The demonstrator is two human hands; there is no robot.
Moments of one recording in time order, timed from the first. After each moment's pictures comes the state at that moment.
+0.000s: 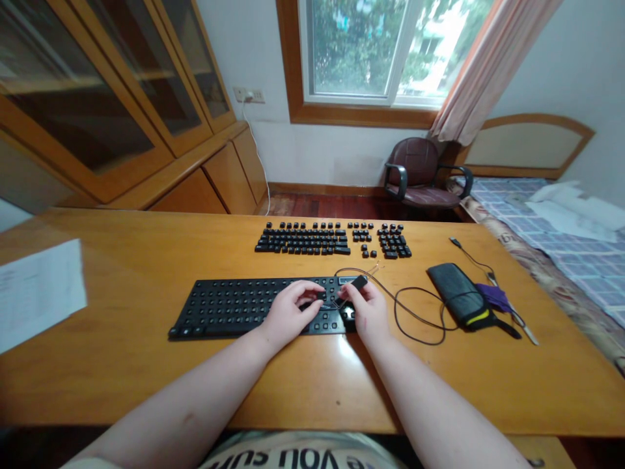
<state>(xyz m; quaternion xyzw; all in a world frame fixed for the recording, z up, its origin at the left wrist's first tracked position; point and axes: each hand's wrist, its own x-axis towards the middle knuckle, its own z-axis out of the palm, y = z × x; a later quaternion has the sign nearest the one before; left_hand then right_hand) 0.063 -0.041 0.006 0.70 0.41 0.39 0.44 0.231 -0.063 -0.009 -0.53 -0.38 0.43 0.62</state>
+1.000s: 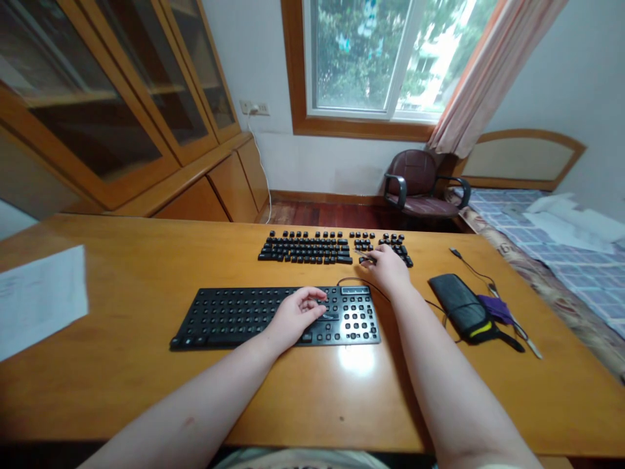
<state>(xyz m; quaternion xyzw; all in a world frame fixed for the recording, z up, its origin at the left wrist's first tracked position) 0.065 -0.030 -0.002 0.58 0.43 0.37 0.59 0.320 0.035 0.007 -0.71 -0.68 -0.03 0.18</state>
